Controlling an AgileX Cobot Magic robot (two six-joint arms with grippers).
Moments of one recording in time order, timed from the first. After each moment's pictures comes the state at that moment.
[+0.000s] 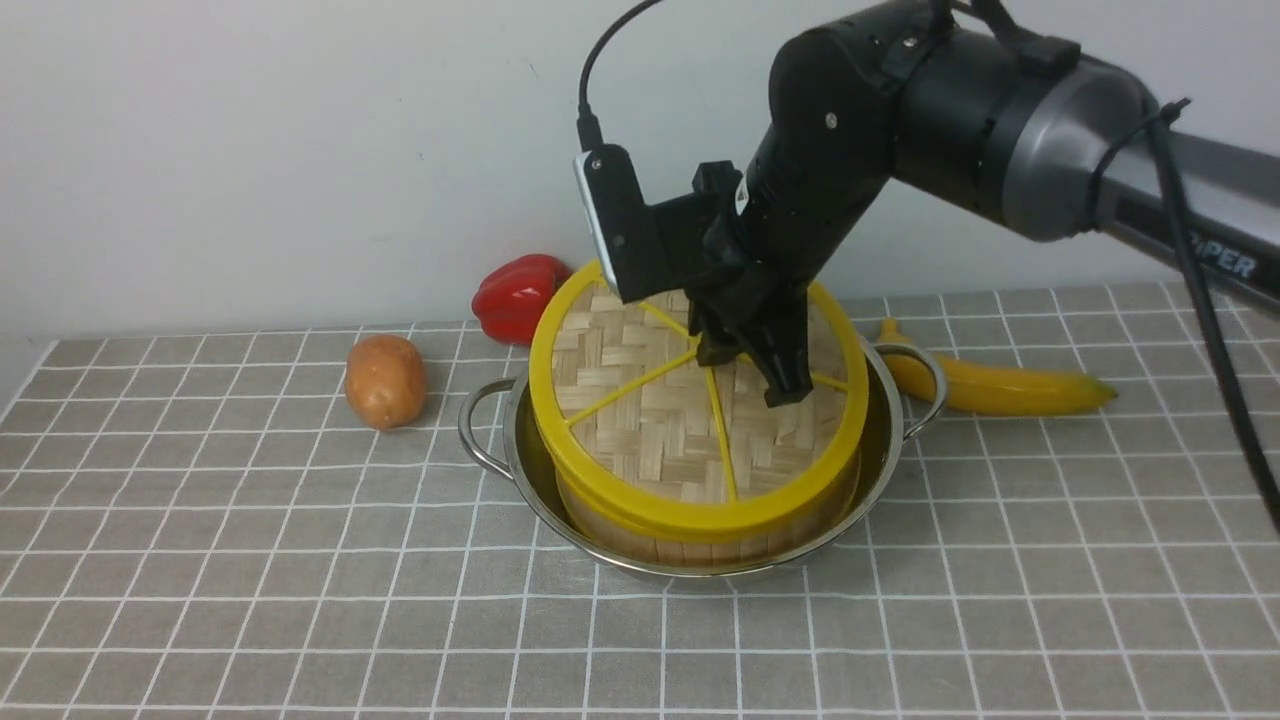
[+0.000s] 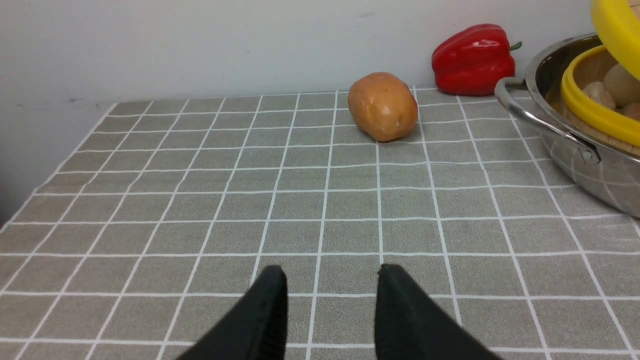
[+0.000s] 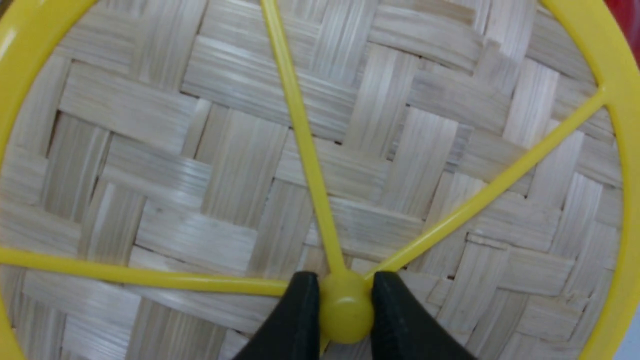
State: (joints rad) right arm 0.60 2.09 -1.93 0.05 1.10 -1.17; left arm 0.05 0.00 0.01 0.01 0.35 0.04
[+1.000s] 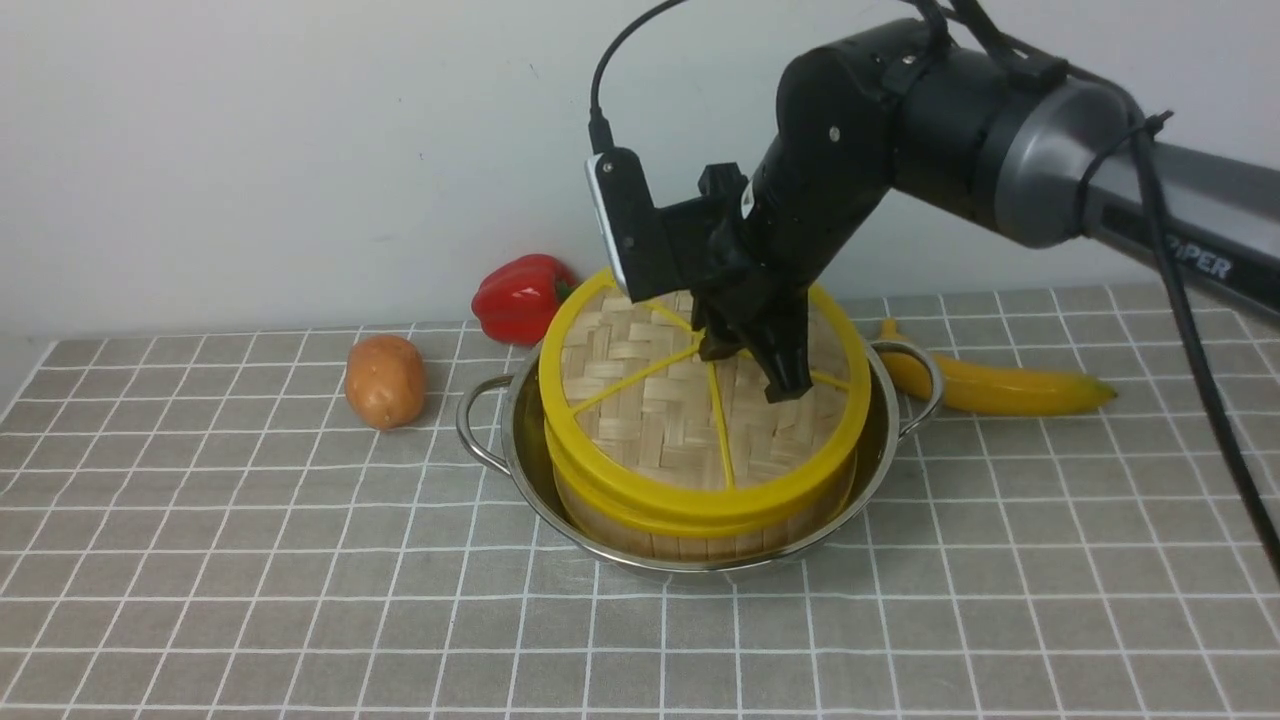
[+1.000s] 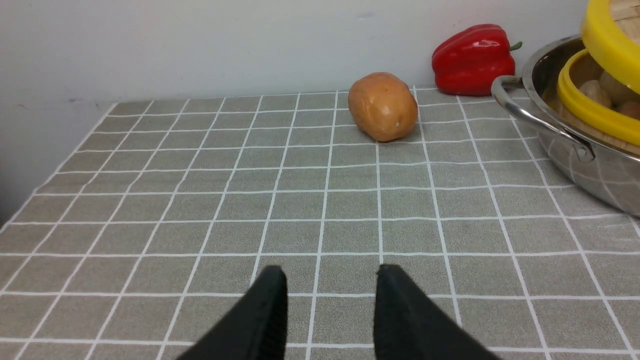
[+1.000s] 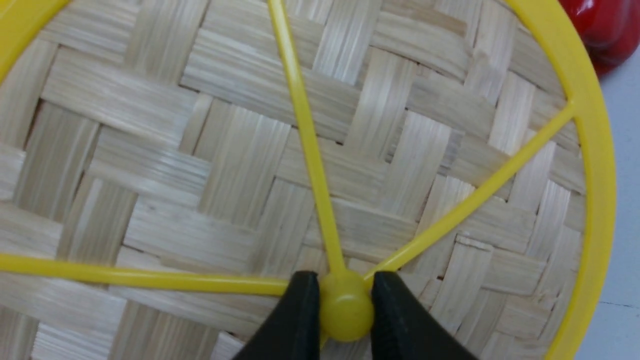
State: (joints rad) right arm 0.58 2.12 -1.93 0.07 1.05 -1.19; left arm 0.05 0.00 0.01 0.01 0.35 0.04
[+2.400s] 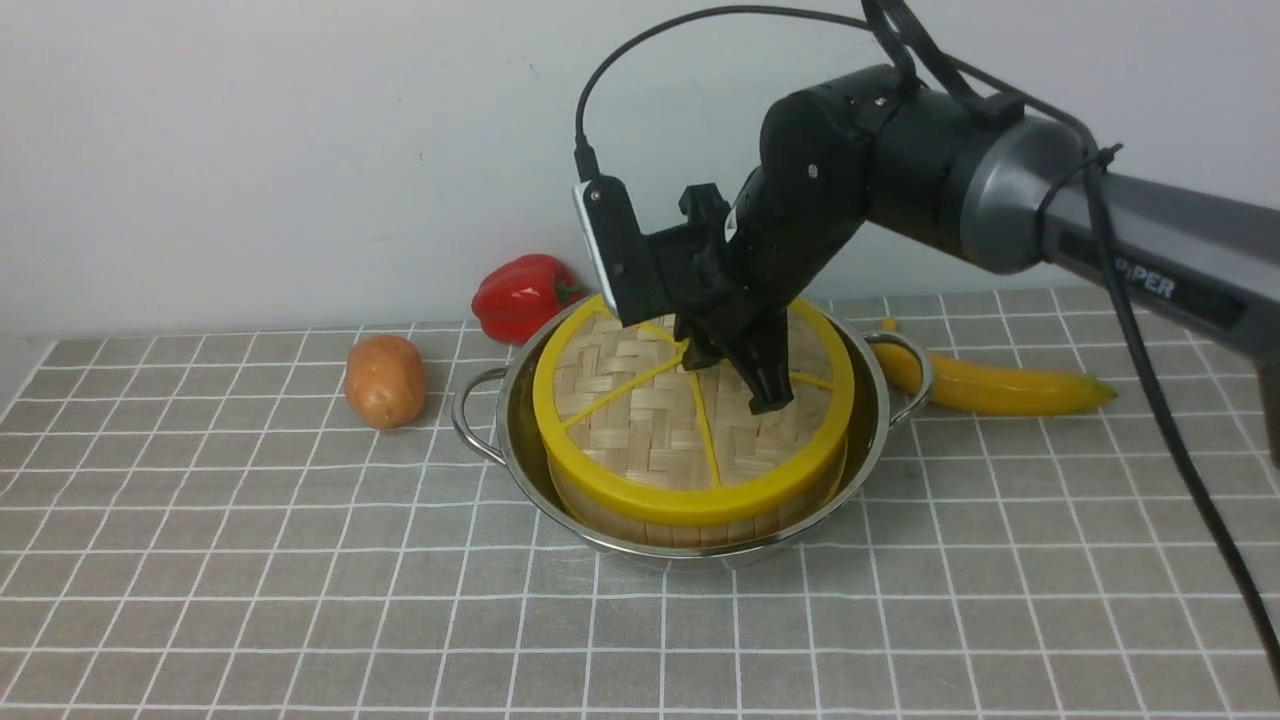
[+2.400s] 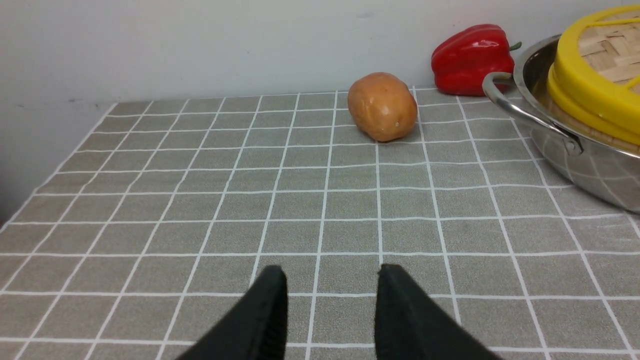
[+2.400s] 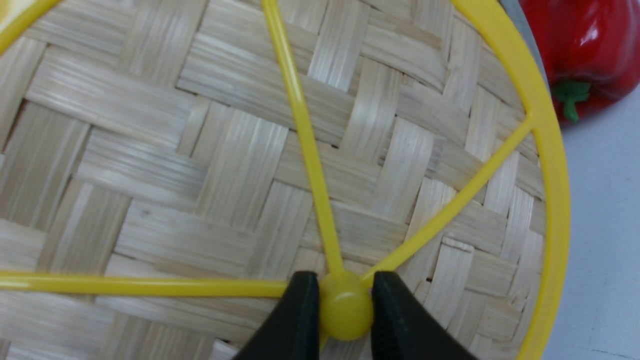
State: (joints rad) right arm 0.58 2.17 -1.93 0.08 0.96 -1.25; left arm 0.05 0.00 0.01 0.01 0.35 0.04
